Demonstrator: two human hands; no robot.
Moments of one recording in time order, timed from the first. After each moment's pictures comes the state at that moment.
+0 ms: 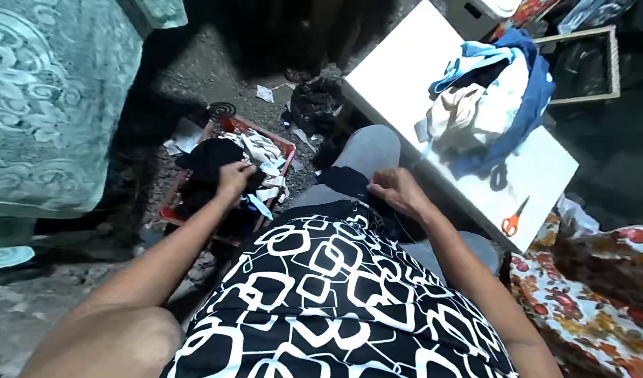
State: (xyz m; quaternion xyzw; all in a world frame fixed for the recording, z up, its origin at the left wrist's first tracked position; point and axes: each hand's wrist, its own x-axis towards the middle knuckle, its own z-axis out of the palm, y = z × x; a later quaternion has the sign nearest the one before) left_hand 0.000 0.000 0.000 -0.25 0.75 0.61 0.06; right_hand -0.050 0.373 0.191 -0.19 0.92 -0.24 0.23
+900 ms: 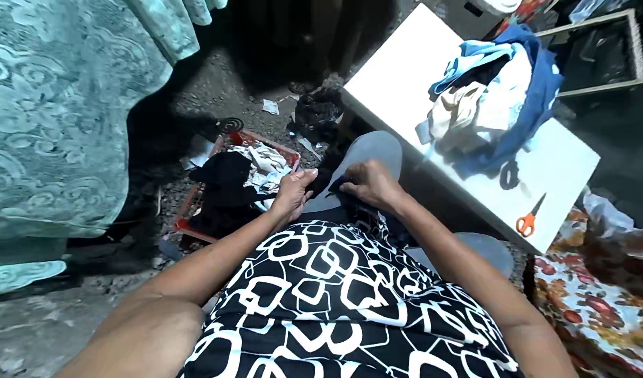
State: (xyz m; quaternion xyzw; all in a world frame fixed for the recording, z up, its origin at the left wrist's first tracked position) left_hand -0.008 0.122 0.091 -0.22 0.48 0.84 0.11; right_hand -0.058 0.312 0.198 -0.25 0.91 -0.23 0.23
